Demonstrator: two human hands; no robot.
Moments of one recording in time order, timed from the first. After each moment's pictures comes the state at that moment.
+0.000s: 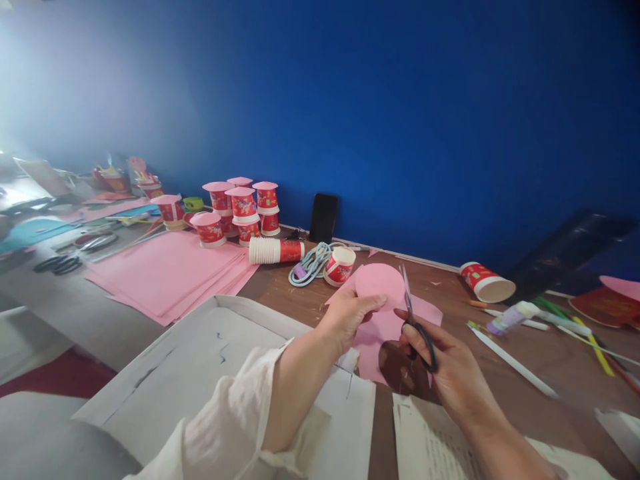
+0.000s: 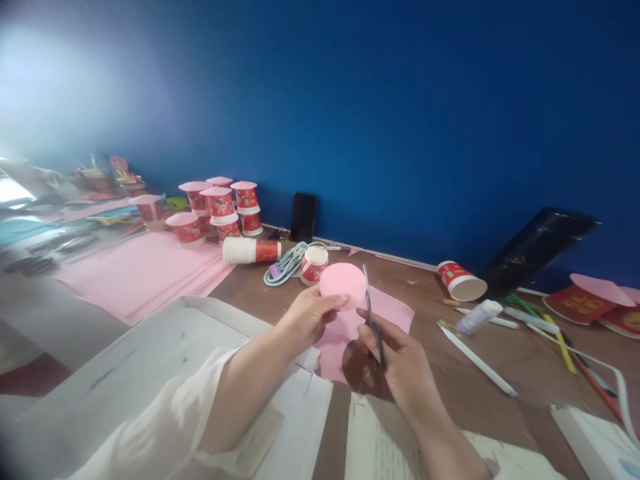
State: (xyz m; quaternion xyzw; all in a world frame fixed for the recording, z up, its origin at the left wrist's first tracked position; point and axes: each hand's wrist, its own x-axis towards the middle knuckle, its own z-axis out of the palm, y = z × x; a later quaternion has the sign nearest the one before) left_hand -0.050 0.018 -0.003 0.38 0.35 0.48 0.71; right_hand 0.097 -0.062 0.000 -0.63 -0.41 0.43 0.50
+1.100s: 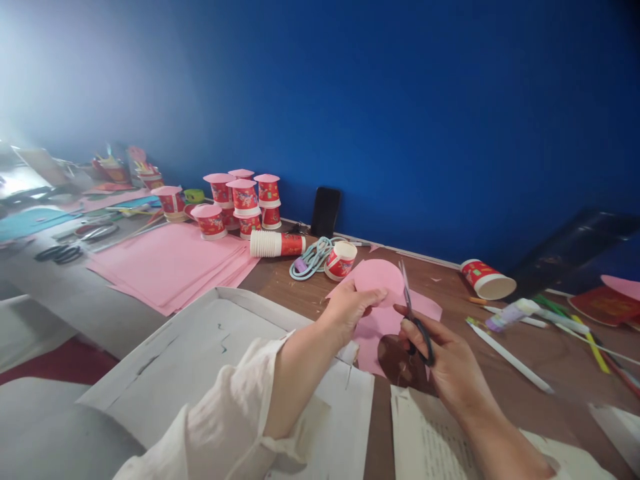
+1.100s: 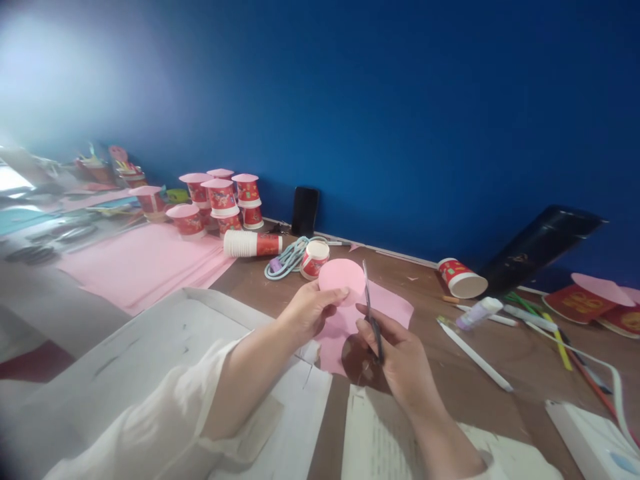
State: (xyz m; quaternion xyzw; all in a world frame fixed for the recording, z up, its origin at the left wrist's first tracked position) left_hand -0.047 0.021 -0.010 0.36 0.35 0.49 0.71; right_hand 0.096 -0.064 0.002 -0.62 -0.38 0.47 0.50
